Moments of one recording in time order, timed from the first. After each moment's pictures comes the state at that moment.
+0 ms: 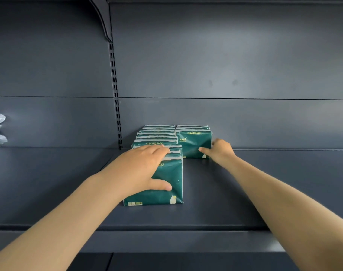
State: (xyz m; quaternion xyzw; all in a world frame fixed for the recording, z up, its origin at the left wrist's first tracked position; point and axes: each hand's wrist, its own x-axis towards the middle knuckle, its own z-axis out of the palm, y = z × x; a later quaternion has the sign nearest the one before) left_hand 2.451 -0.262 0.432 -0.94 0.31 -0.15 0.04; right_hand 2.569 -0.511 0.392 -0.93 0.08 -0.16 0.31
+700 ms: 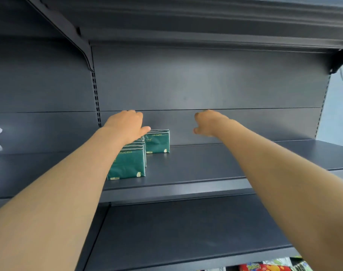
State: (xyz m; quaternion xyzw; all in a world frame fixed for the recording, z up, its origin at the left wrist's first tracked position) left_hand 2.348 -0.310 0.528 -0.95 0.18 -0.25 0.05; right_hand 2.337 -0.539 0.535 -0.99 0.04 -0.14 -0.06
